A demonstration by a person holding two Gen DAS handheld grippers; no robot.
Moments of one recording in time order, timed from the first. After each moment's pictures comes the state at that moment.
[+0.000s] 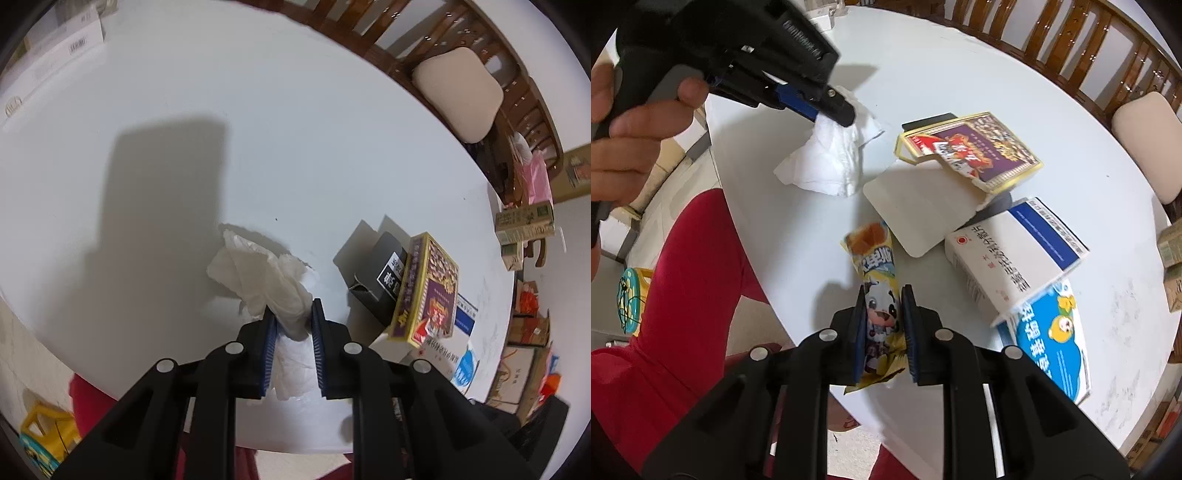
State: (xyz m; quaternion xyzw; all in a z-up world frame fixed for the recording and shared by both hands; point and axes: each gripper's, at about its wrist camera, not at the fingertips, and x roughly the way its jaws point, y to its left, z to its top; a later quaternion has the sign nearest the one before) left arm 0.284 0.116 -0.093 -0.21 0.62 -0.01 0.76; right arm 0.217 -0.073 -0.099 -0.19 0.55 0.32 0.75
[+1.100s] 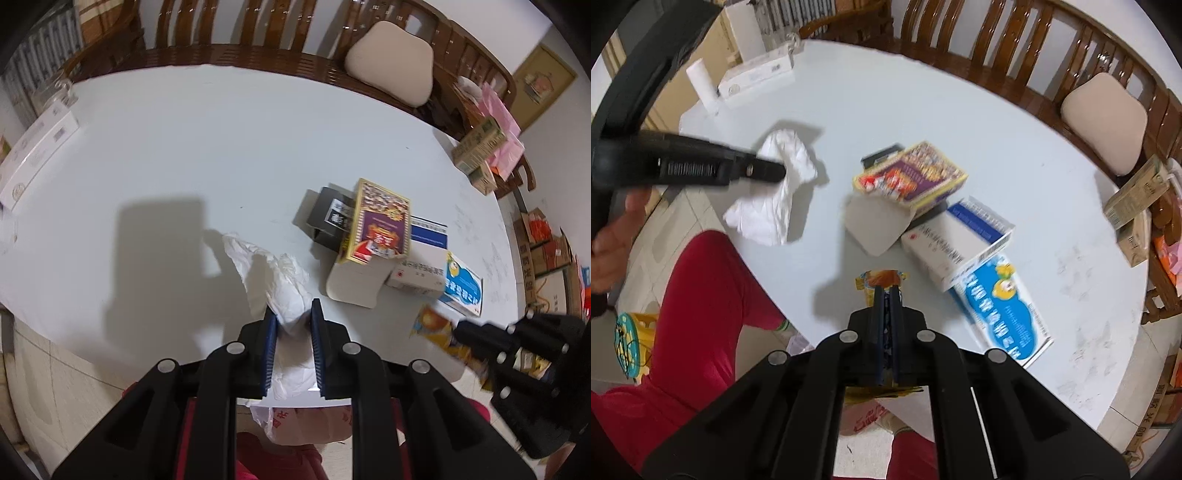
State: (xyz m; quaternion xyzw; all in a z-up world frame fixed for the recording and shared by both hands) left arm 0.228 0.077 -0.048 -0.07 0.57 -0.08 0.81; right arm 0.204 -0.104 -0.043 -0.15 0.52 0.25 0.80
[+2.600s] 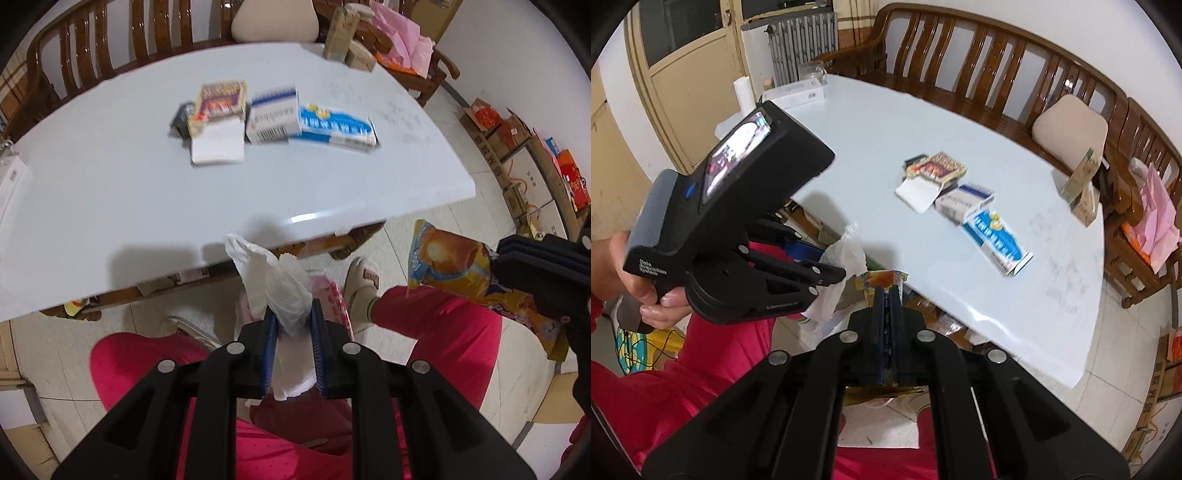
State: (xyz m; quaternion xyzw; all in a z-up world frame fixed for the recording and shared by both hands) left arm 0.082 -0.009 -0.055 0.06 0.59 -0.23 0.78; right arm 0.035 -0.105 0.023 -0.13 0.47 0.23 0.84
